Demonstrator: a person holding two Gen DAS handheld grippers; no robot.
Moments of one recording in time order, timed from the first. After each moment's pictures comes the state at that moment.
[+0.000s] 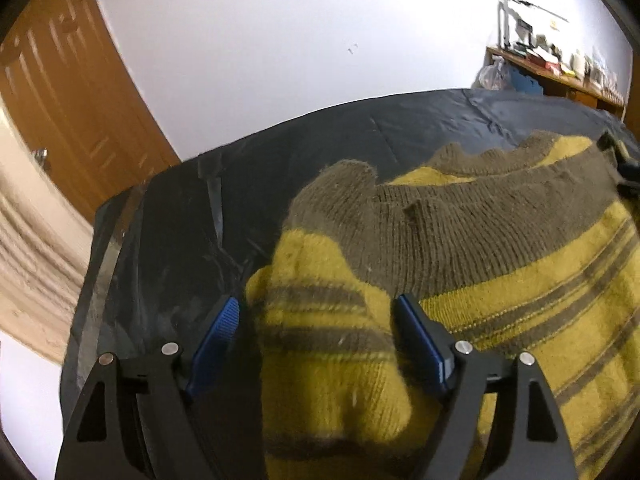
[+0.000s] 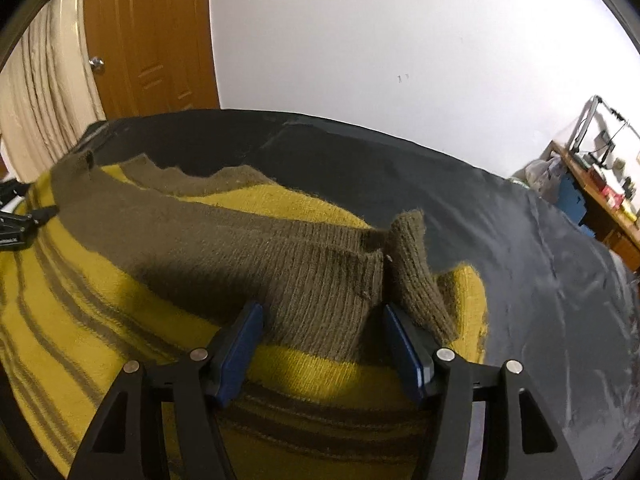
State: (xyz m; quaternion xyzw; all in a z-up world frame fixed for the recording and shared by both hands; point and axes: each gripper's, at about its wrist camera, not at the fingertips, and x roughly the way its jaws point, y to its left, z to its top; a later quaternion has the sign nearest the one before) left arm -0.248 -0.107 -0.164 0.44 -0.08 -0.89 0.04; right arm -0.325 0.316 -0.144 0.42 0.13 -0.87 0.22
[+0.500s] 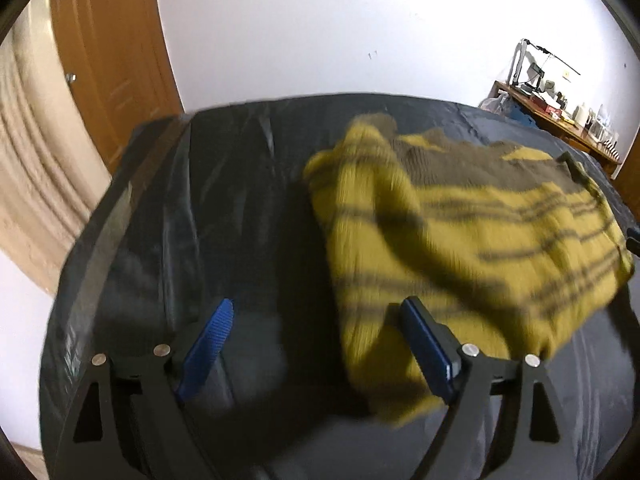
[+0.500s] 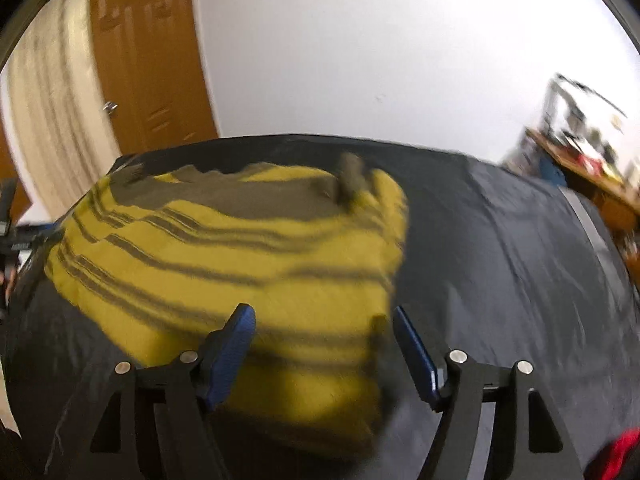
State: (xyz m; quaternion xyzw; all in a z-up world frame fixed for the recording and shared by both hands) left arm -0.116 -0.151 -0.145 0.45 0.03 -0.89 0.03; right arm -0.196 0.396 -0.127 0.38 0.05 -0.90 0.20
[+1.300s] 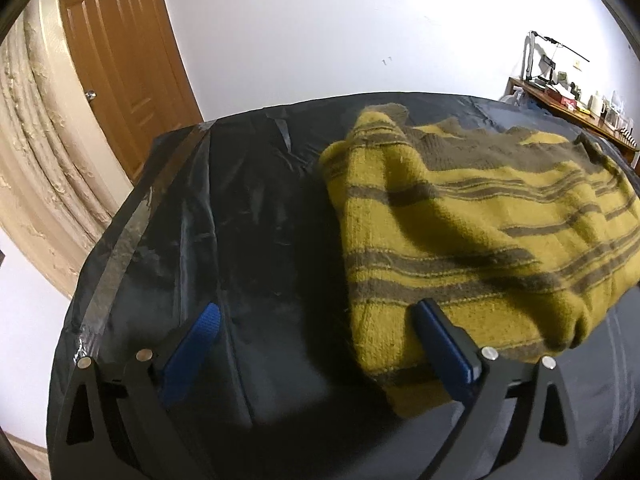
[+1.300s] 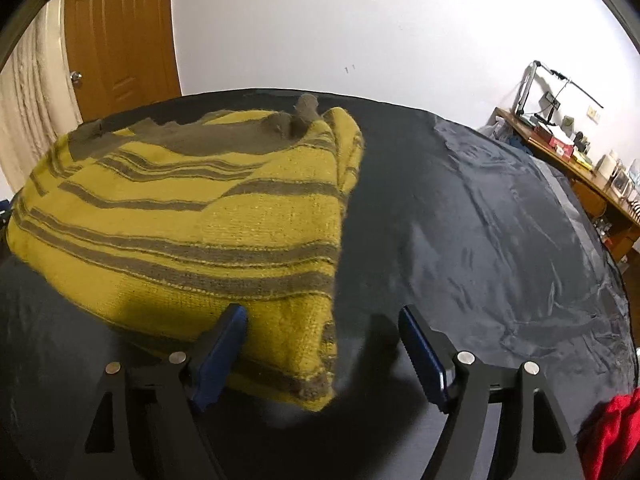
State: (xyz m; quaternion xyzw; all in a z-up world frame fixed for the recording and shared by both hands) left arm -0.112 -0.140 -0.156 0.42 -0.03 -0.91 0.08; right arm -0.189 0.400 -0.159 0.41 0.11 -0.90 0.13
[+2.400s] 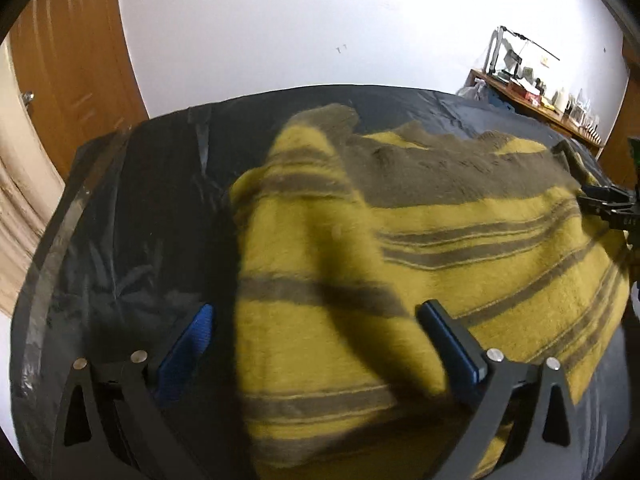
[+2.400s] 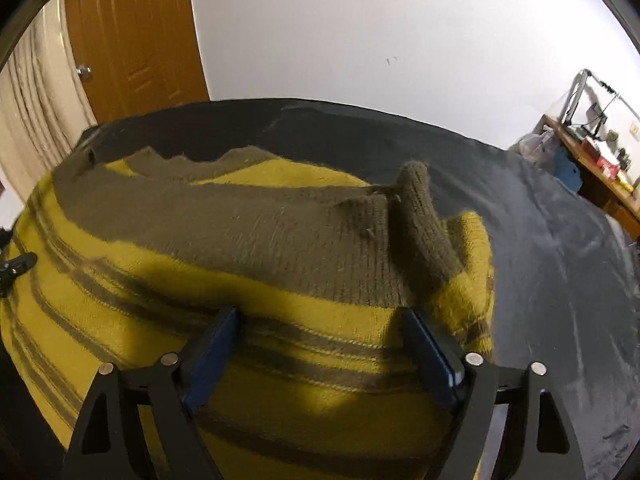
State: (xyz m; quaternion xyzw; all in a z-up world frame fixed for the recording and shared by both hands) left arm -0.182 -0.132 -0.160 0.44 0.01 -0.90 -0.02; right arm -0.300 0.313 -0.155 0.44 0.10 -0.87 0.20
